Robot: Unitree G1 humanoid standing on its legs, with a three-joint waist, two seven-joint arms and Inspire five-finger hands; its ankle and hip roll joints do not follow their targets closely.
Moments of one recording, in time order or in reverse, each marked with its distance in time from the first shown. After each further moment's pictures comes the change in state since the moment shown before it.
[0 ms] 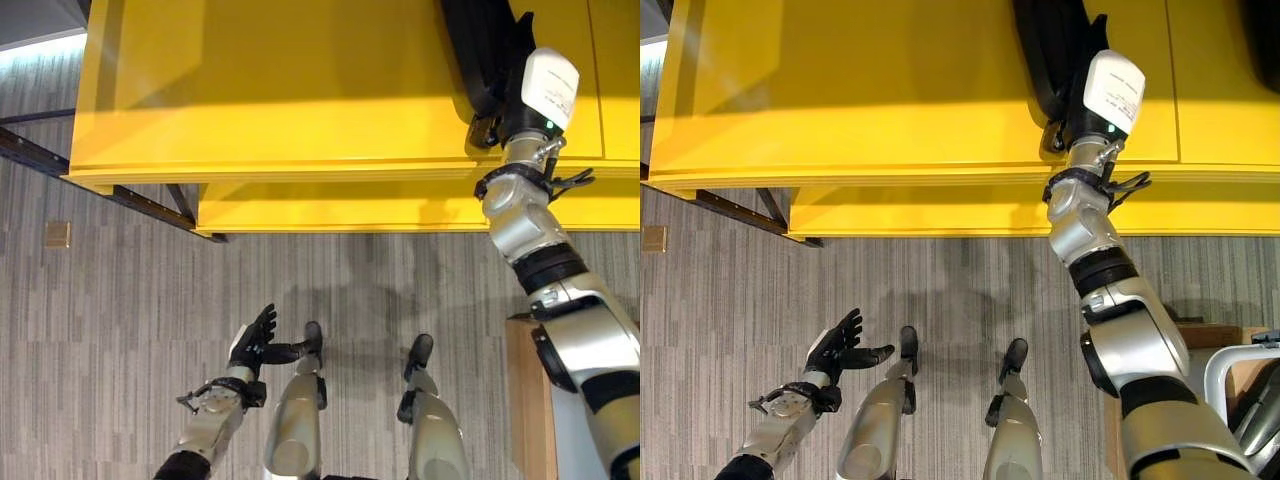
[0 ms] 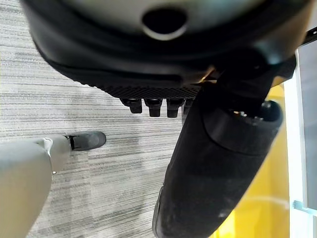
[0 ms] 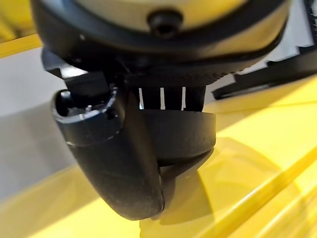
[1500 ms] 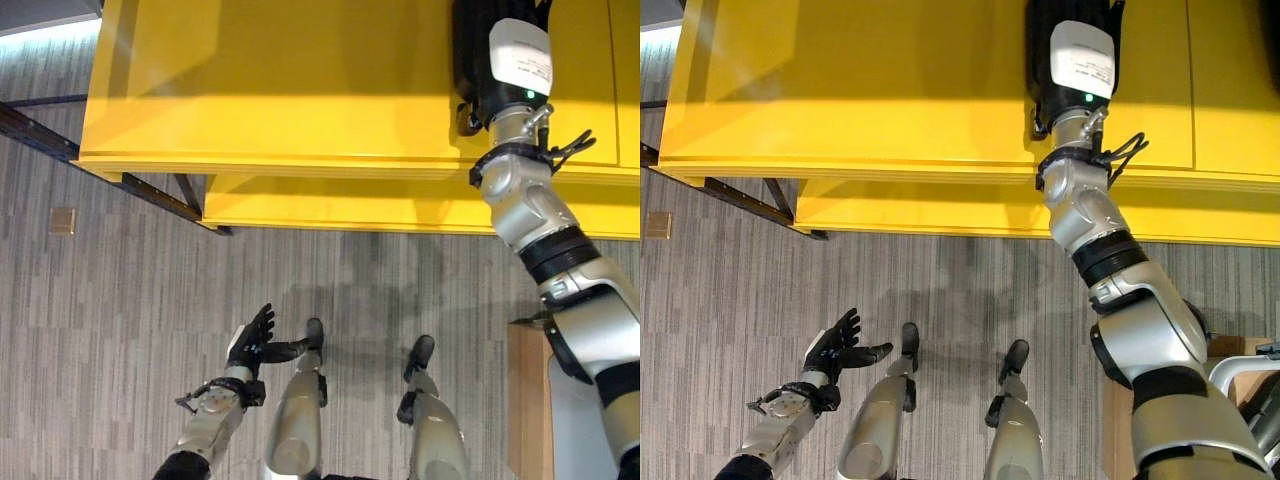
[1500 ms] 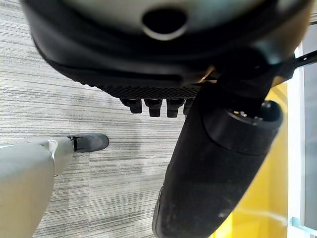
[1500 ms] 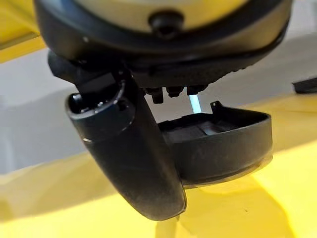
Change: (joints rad) left arm 0.004 0.002 0.013 0.000 0.000 -0.004 0.004; right arm 0.007 -0.102 0.185 -0.170 -0.158 -0.064 0.181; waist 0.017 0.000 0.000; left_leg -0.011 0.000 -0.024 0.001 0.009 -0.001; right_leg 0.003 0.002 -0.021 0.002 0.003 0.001
